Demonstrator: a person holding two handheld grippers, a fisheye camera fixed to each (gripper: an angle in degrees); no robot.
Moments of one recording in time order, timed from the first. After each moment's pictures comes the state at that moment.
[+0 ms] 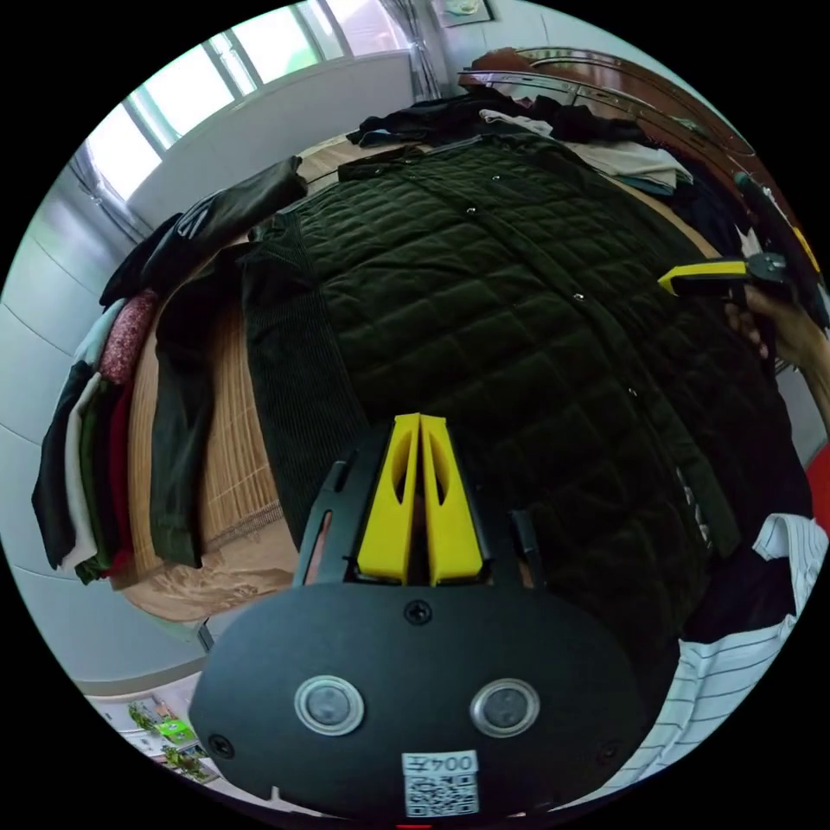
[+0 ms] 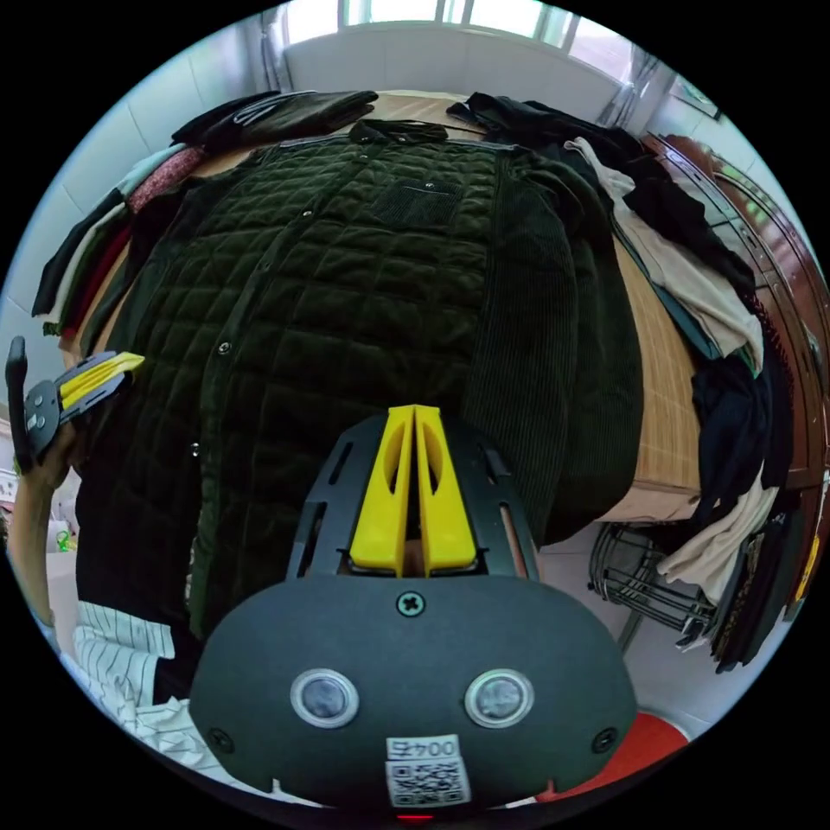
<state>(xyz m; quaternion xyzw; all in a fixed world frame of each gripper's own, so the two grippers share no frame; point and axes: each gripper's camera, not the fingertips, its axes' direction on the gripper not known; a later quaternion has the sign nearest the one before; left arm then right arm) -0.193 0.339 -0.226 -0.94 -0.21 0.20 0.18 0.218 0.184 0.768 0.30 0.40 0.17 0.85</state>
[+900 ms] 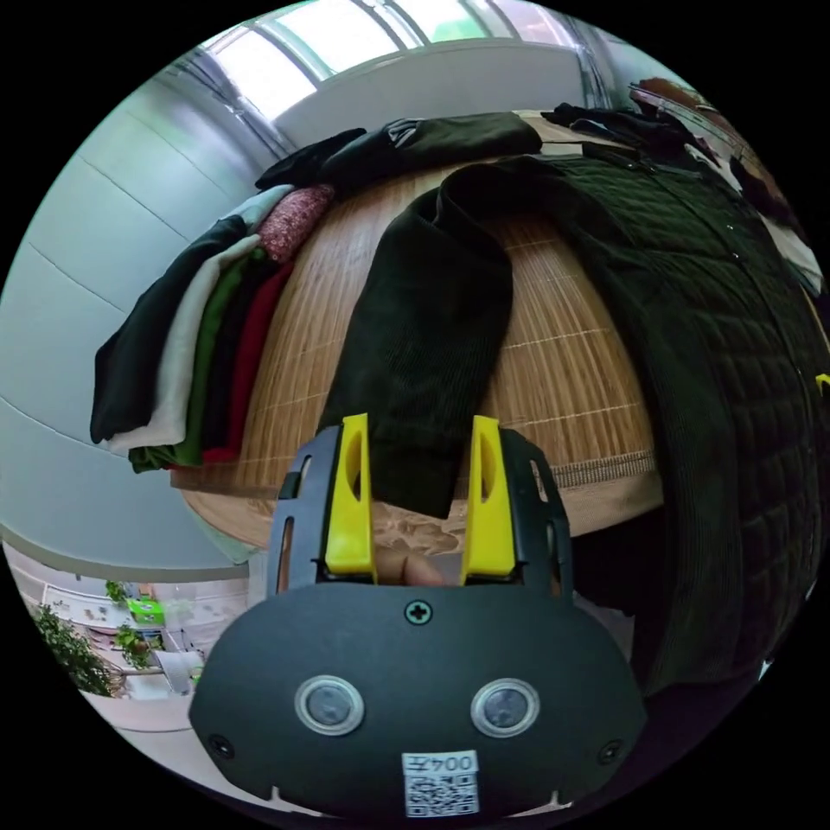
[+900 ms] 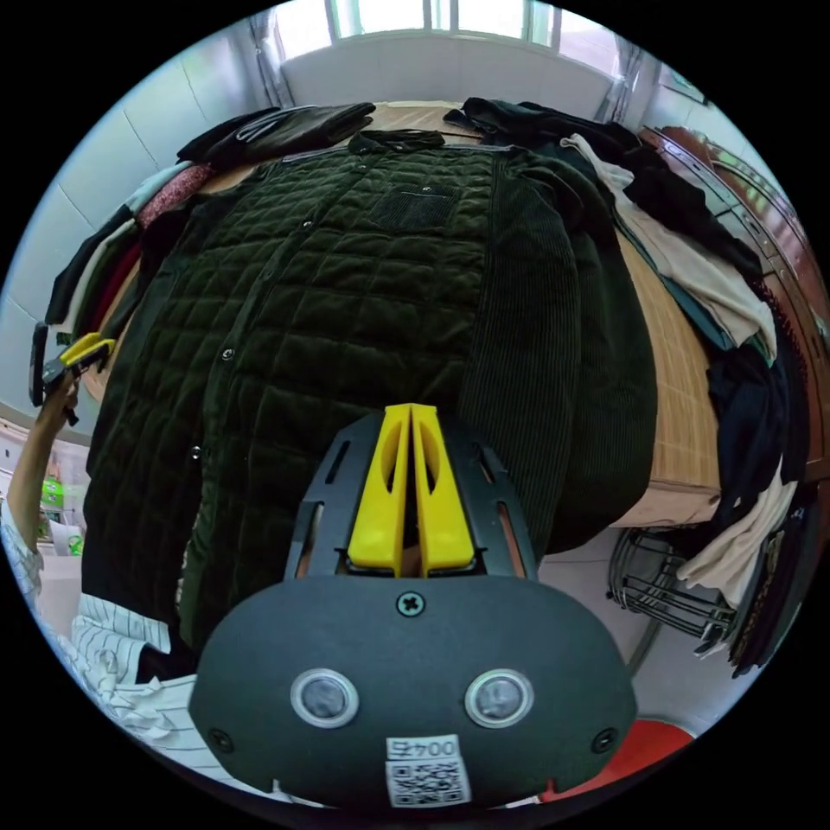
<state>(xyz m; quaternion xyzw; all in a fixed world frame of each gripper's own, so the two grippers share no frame) -0.409 0.269 -0.294 -0.86 -0.39 0.30 0.15 0.238 0.165 0.793 0.33 0.37 0.16 0.85</state>
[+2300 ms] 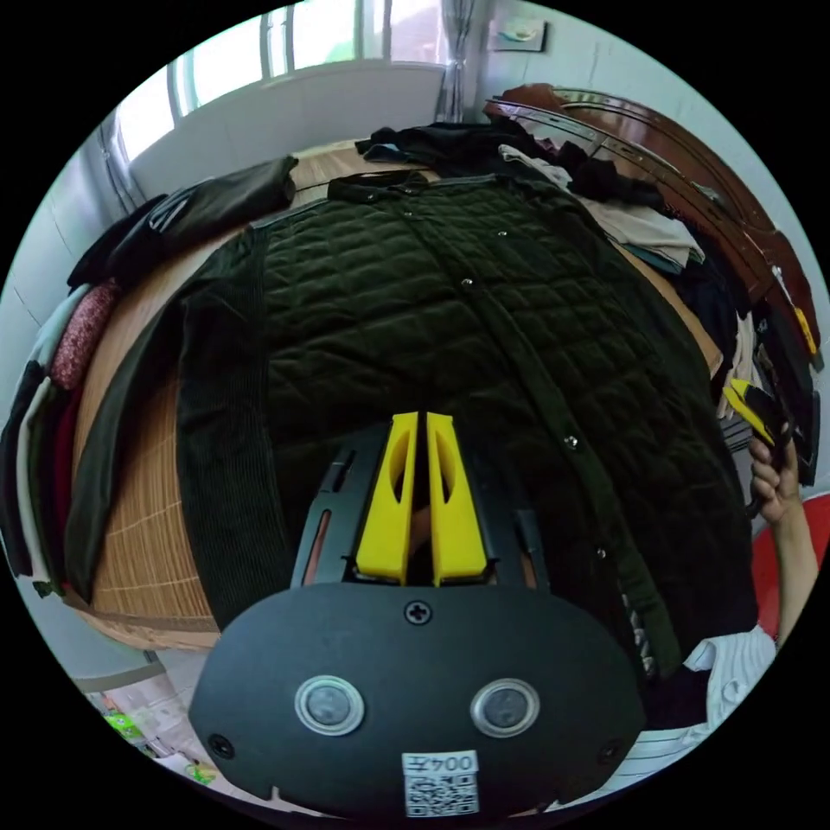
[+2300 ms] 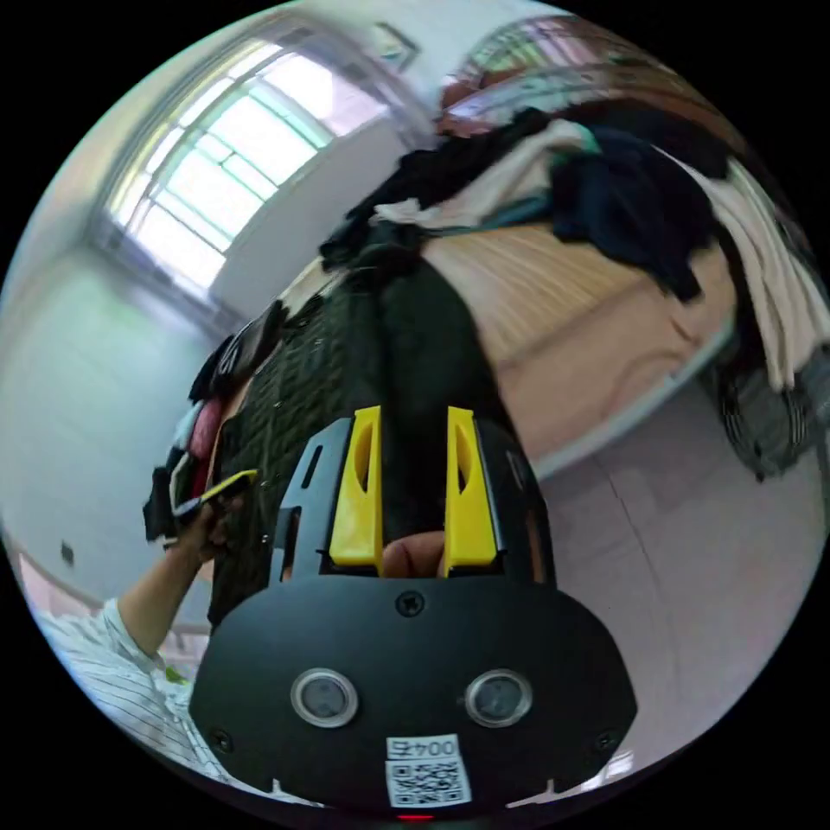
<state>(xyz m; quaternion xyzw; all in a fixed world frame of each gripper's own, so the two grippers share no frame) -0.433 0.432 -0.358 -0.93 -0.25 0.12 0.24 0.287 0.570 0.623 0.60 0.14 0.27 0.74</state>
